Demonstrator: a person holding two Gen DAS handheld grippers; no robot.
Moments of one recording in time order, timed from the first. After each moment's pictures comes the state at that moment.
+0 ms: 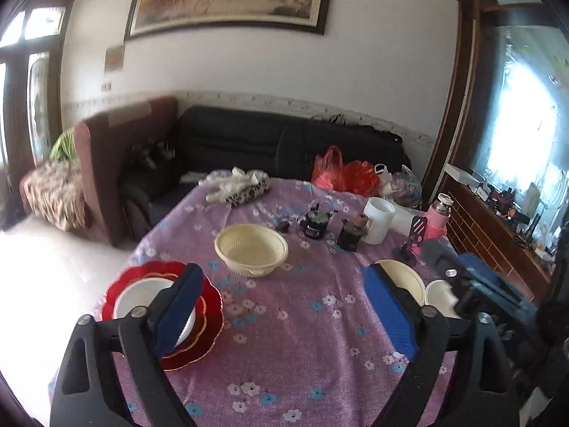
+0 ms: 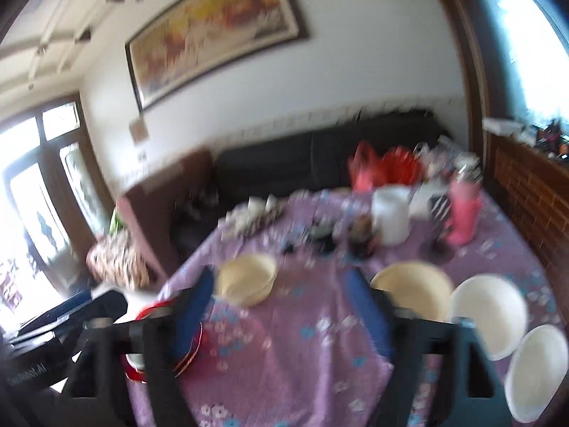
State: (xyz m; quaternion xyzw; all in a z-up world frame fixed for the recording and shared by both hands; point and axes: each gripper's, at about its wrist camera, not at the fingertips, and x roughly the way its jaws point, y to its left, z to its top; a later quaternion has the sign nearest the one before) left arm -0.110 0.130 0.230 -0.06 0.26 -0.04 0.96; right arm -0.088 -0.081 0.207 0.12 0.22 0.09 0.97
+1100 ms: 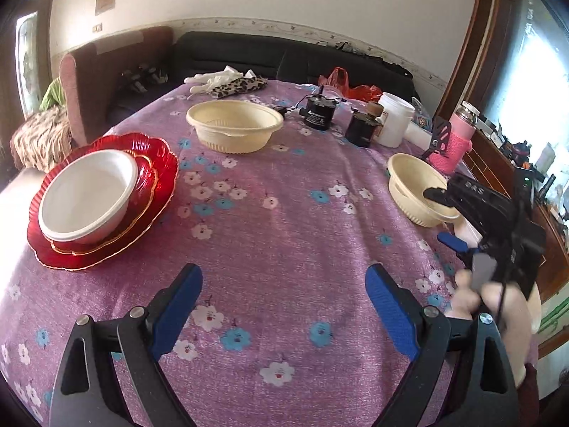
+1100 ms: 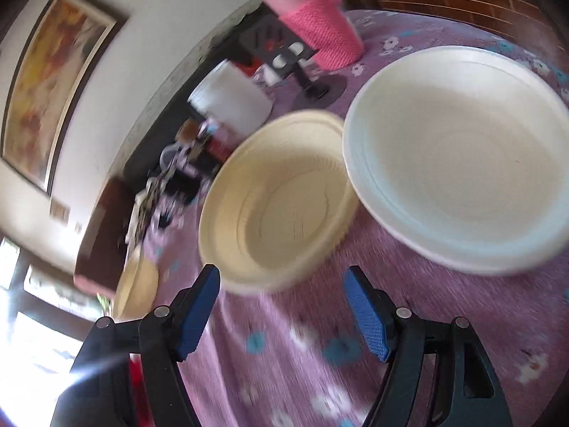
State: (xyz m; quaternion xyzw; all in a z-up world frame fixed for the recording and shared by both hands) left arm -0.090 0.102 0.073 -0.08 0.40 -0.05 0.91; right arm 0.000 -0.205 0.014 0.39 0.36 -0.06 0.85
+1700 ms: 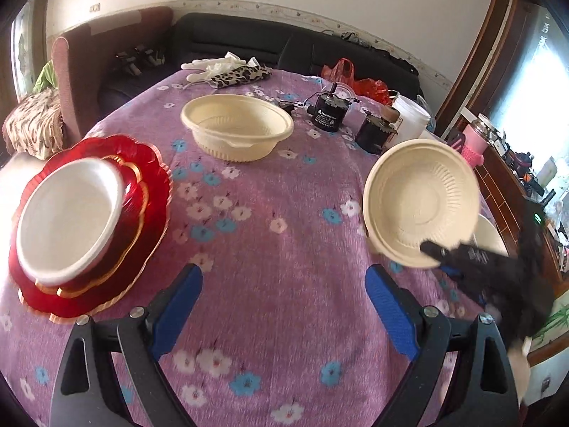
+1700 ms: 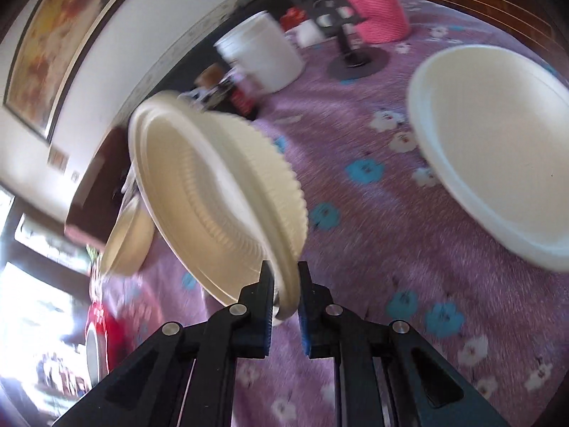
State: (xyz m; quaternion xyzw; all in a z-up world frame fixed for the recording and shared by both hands) left arm -0.030 0.114 0.074 -0.10 0.43 -0.06 0.90; right arm 0.011 -0.174 0.015 0.31 0.44 0.01 0.84
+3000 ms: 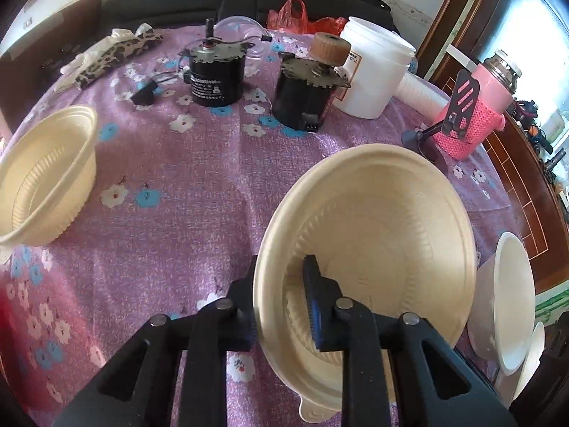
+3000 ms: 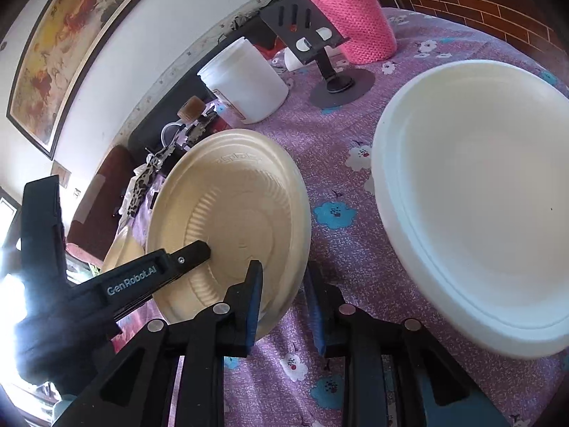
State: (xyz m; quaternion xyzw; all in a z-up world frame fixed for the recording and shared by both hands) left arm 0.117 -0.033 0.025 -0.03 0.51 -0.12 0.85; right arm 0.017 -0.206 0.007 0.32 0.40 -0.01 0.86
